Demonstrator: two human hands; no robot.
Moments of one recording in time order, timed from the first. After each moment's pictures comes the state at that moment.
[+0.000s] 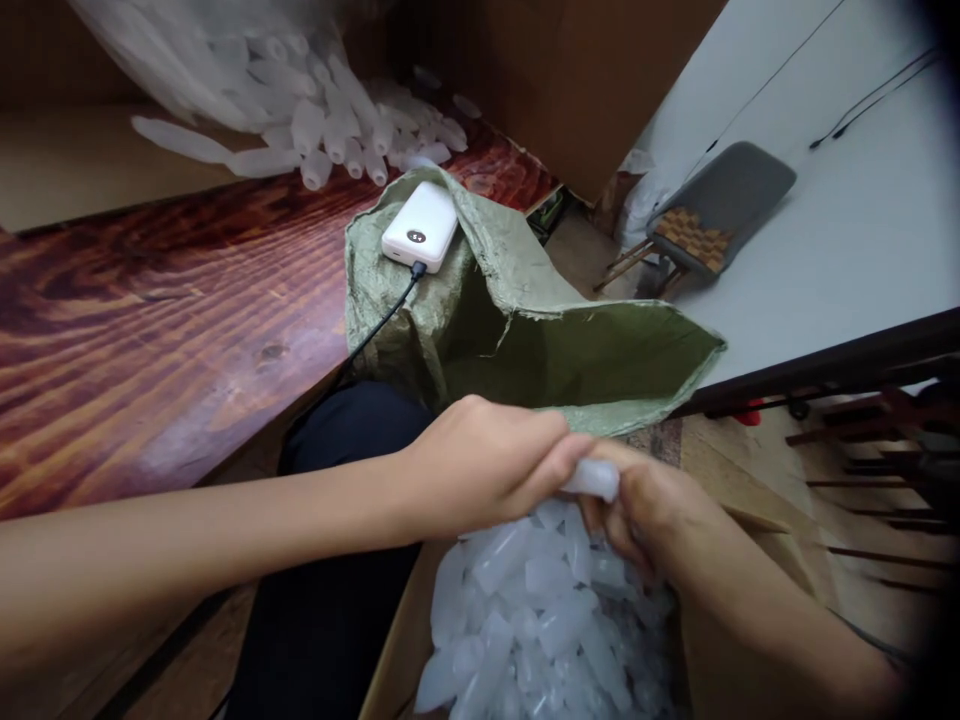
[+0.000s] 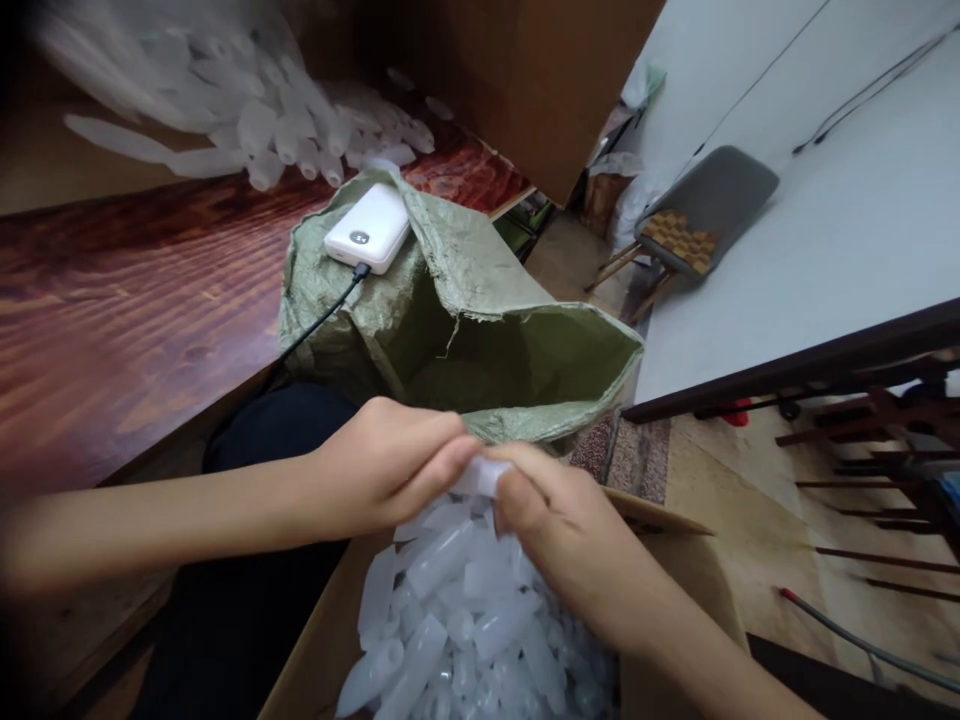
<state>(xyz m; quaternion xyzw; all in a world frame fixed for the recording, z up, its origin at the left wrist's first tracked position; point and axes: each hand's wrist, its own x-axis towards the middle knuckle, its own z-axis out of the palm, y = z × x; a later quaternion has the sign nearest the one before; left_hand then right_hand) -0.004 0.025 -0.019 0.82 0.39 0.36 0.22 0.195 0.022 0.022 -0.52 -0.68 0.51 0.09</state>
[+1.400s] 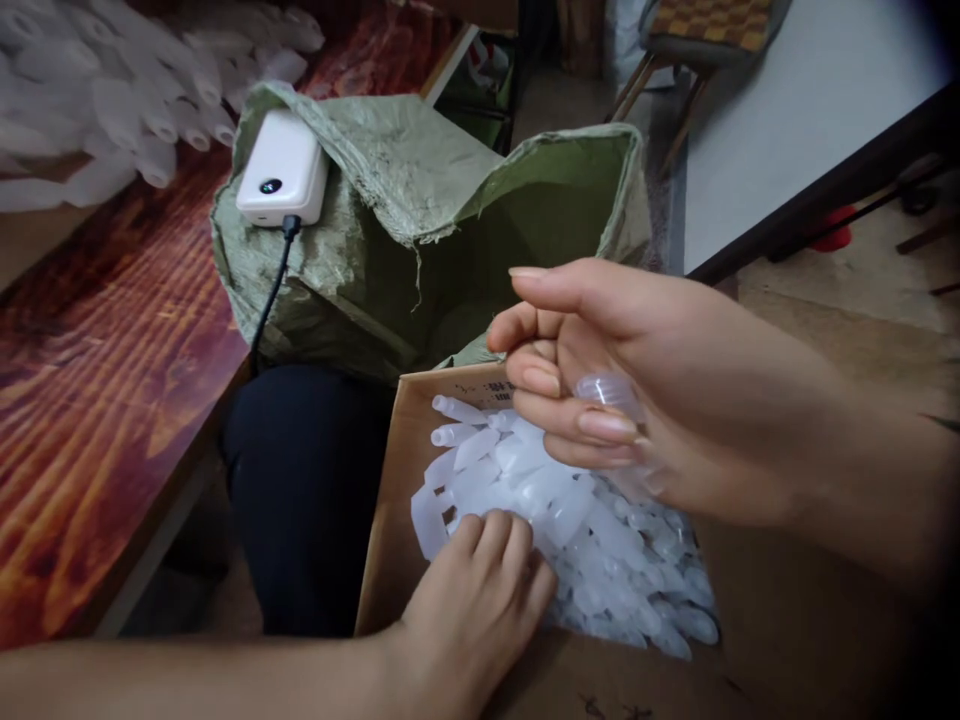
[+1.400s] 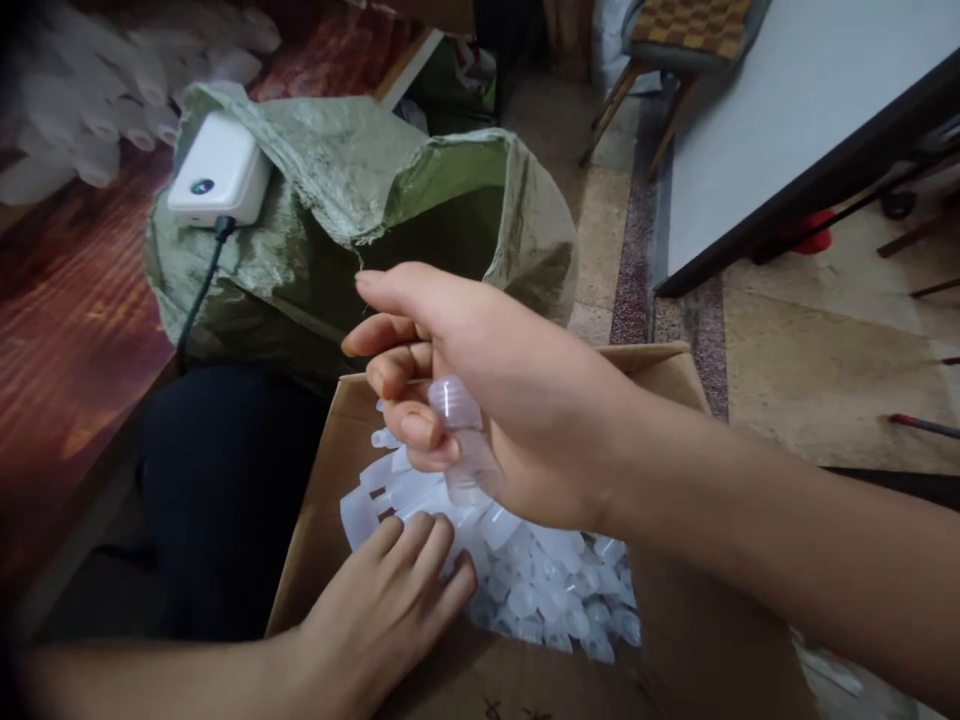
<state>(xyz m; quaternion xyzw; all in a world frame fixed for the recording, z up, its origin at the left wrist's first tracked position) 0.062 -0.095 -0.061 0.94 0.33 -0.07 0.04 0.191 0.036 0.051 -0.43 -0.23 0.84 0.23</state>
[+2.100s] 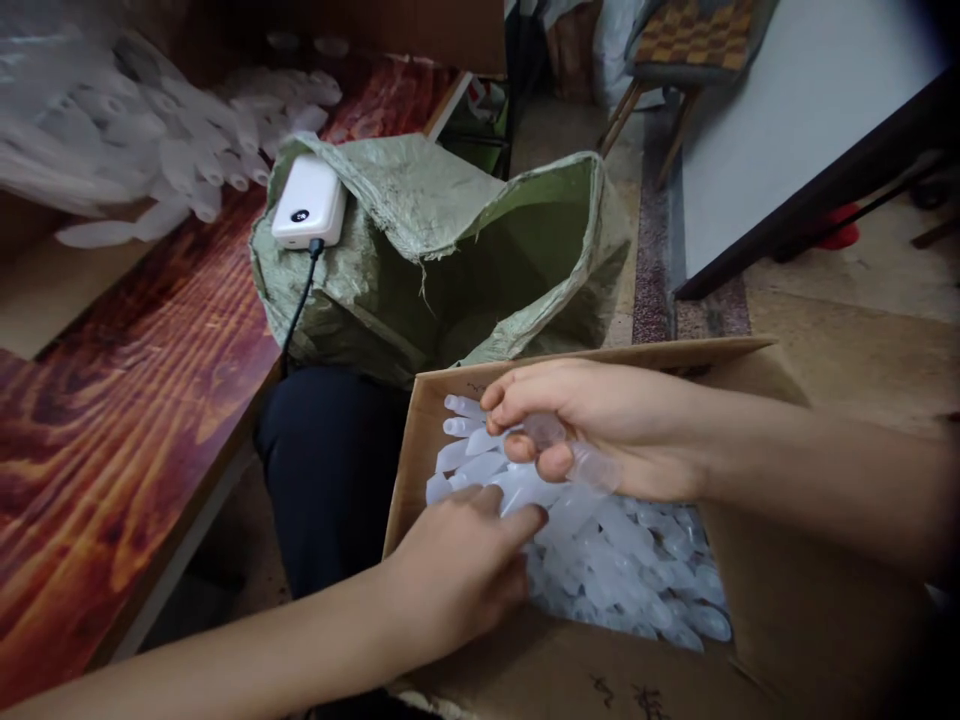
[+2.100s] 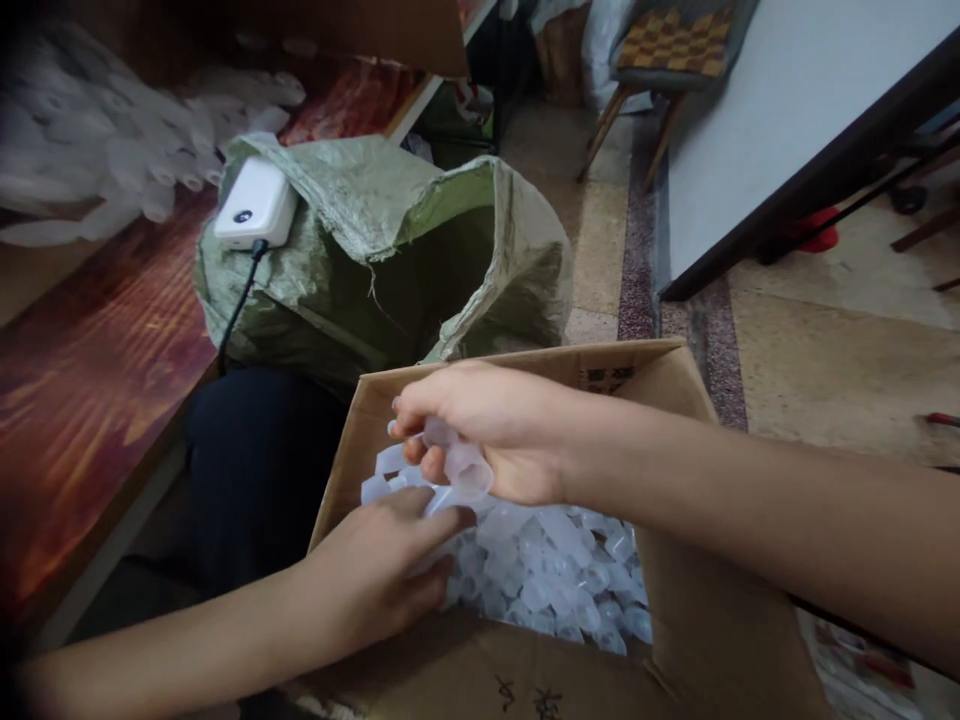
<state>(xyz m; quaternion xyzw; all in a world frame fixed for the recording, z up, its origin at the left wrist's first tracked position) 0.043 -0.077 -0.050 0.84 0.41 -0.04 0.35 0.191 0.023 0.031 -0.49 -0.21 0.84 0.09</state>
